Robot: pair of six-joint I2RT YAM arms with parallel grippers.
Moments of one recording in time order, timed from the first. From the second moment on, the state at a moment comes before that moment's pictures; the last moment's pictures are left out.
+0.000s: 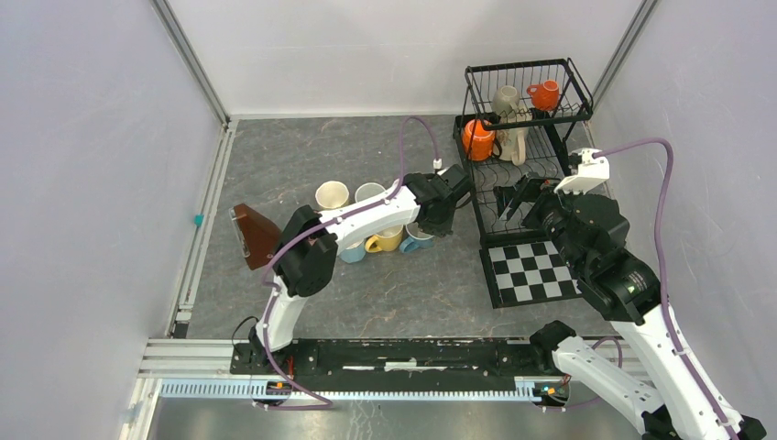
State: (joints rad) left arm -0.95 2.10 1.81 -0.84 -0.18 -0.61; right arm 0.53 0.71 1.06 -0.56 0.31 0.41
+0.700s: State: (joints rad) left arm -0.95 2.13 1.85 -0.86 -0.19 -0.56; right arm 0.53 0.70 1.06 -0.56 0.31 0.41
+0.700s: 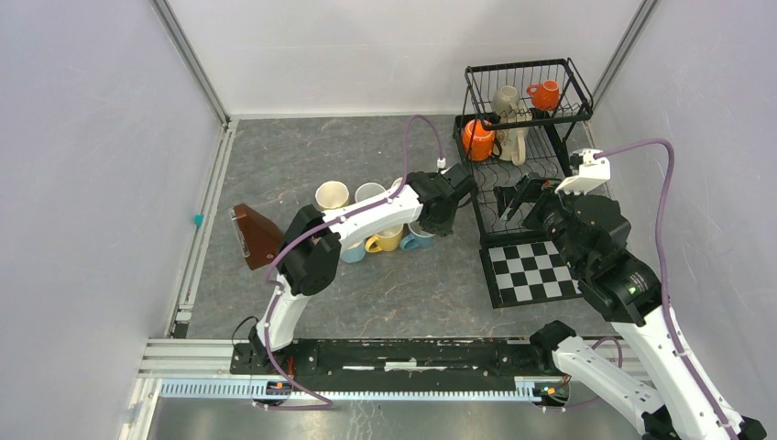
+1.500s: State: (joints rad) left arm -0.96 2.03 1.88 -0.87 -0.17 -0.55; right arm 0.53 0.69 1.06 -0.56 0.29 0.41
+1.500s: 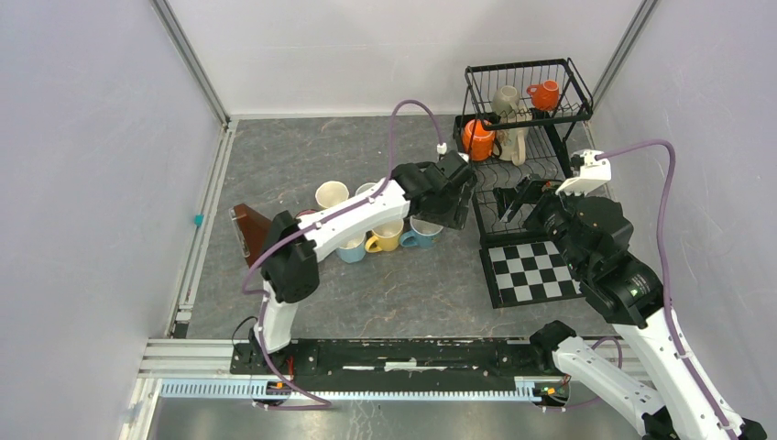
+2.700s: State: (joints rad) left arm -0.91 1.28 1.45 -0.73 -0.10 -0.52; right arm 0.27 0.94 0.58 0.26 0.26 0.22
